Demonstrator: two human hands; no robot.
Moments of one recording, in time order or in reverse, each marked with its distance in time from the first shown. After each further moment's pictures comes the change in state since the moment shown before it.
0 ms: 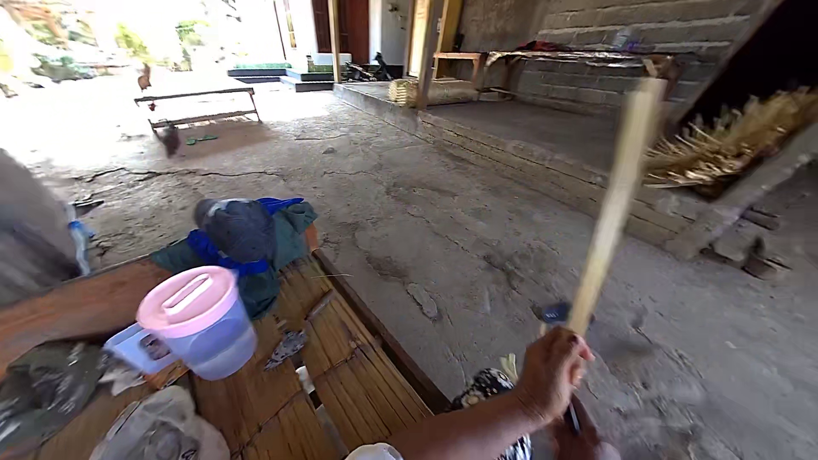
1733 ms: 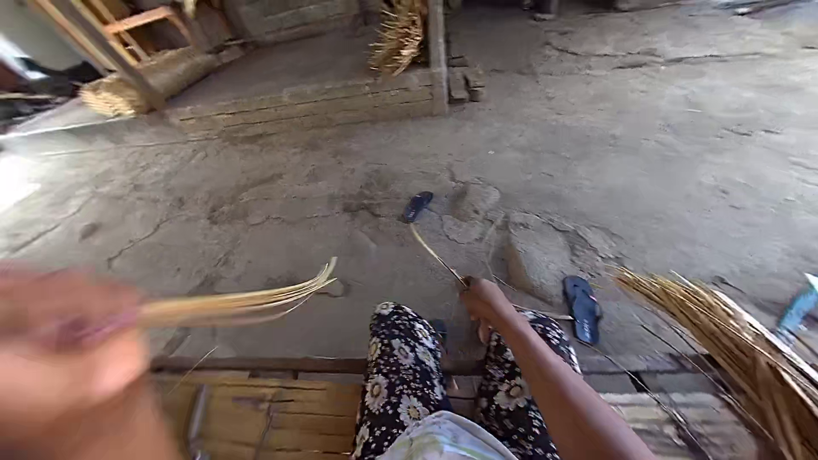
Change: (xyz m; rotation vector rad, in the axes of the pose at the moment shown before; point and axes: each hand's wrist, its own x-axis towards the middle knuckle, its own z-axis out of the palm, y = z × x) left_hand 0.071 0.257 -0.089 0.407 -0.424 0.184; right_hand 0.039 0.102 -0.052 0.071 0.017 0.493
